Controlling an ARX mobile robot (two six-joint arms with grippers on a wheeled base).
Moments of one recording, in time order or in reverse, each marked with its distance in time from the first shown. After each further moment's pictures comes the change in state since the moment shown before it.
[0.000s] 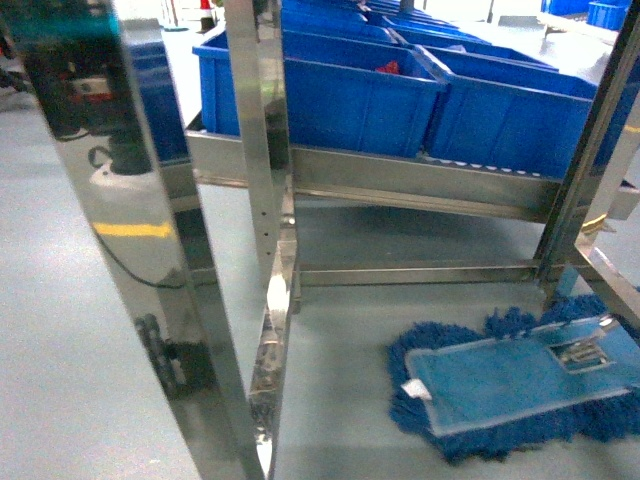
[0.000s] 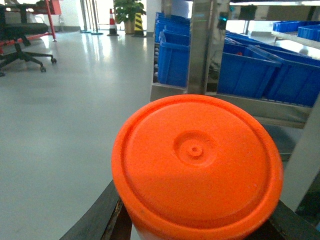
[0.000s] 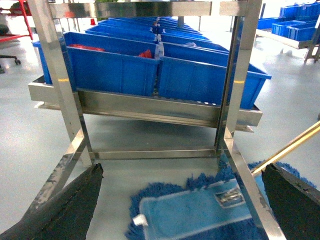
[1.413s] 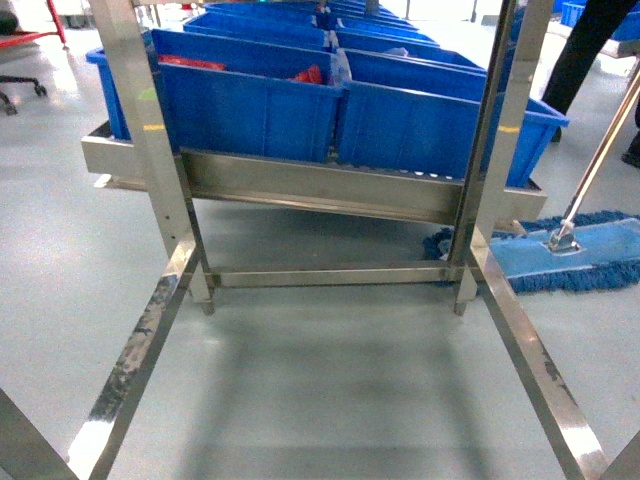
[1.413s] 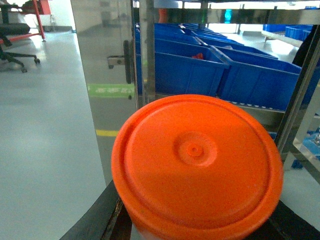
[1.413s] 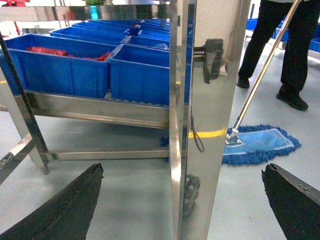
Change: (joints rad) left arm 0.000 0.000 0.000 -0.002 0.001 0.000; right arm 0.000 0.000 0.000 -0.003 0.001 0.000
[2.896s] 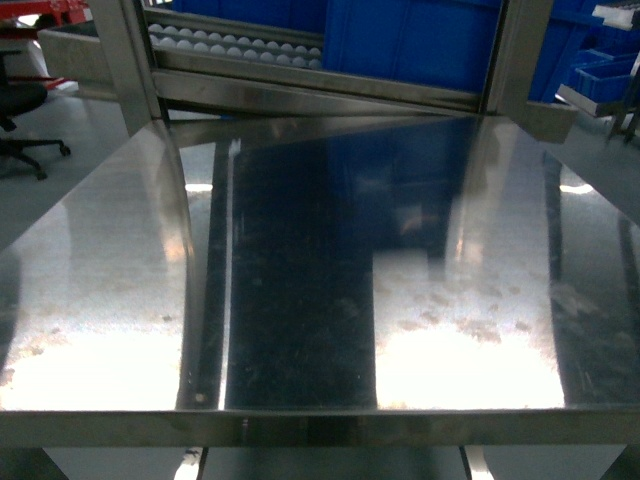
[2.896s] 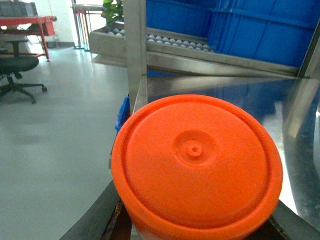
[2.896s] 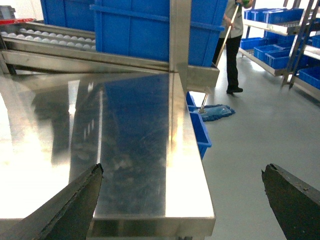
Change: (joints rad) left arm 0.000 0.000 0.000 0.004 -0.001 -0.003; right arm 0.000 0.000 0.000 0.002 -0.001 0.000
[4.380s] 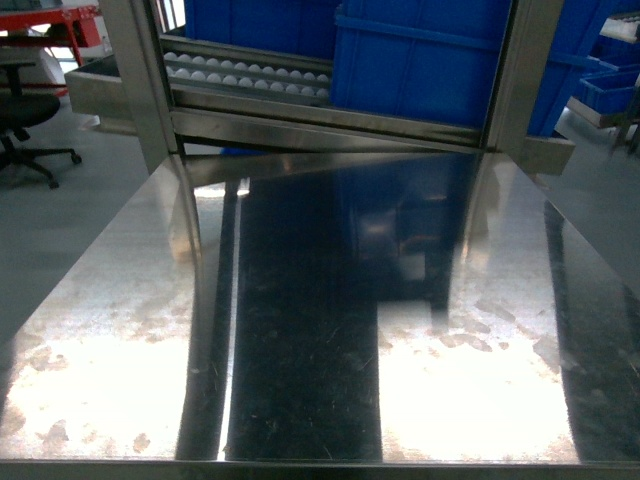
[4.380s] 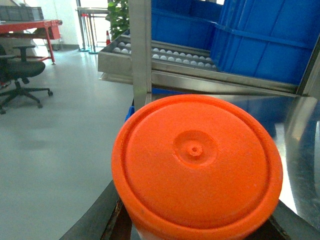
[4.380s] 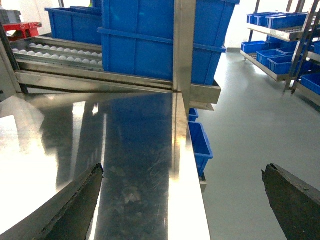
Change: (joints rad) left arm 0.000 0.000 0.000 -0.003 0.000 0.000; right arm 0.000 0.000 0.000 0.000 0.001 0.000
